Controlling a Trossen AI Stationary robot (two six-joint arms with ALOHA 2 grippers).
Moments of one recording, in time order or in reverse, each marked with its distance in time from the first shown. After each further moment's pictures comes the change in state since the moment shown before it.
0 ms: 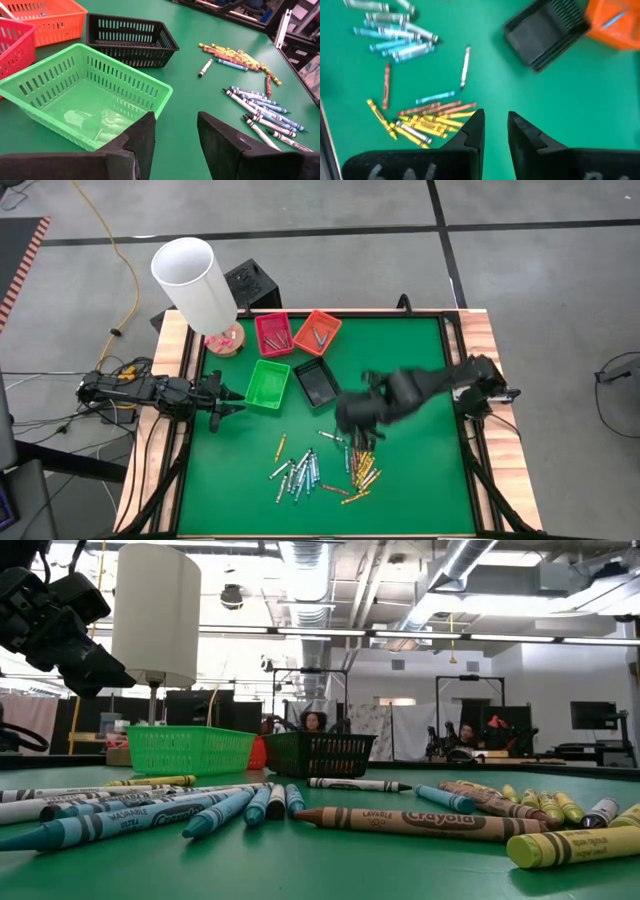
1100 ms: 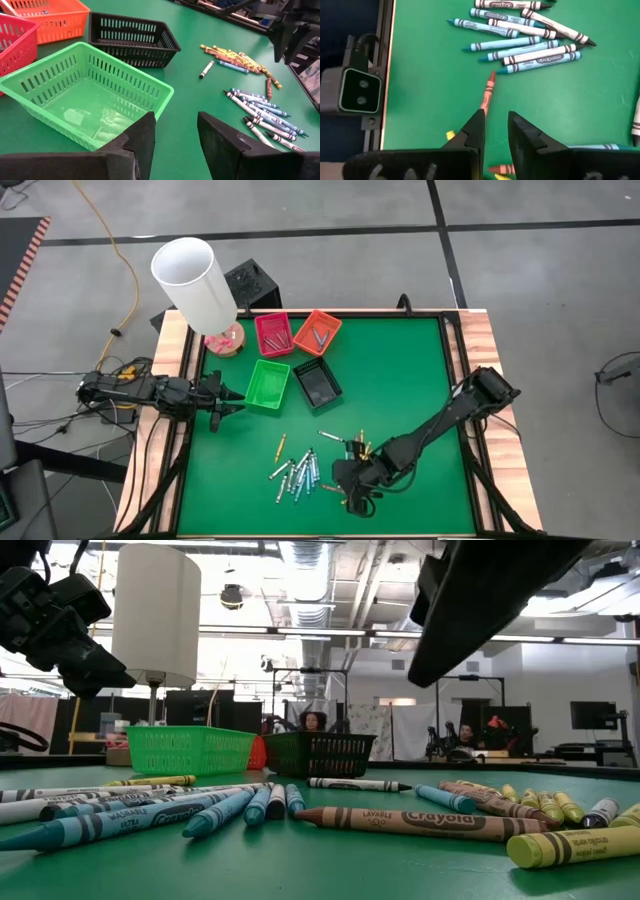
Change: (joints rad) left arm 0.000 0.000 0.000 0.000 -0.007 -0.020; right arm 0.216 0.004 -0.782 1.157 -0.099 0.069
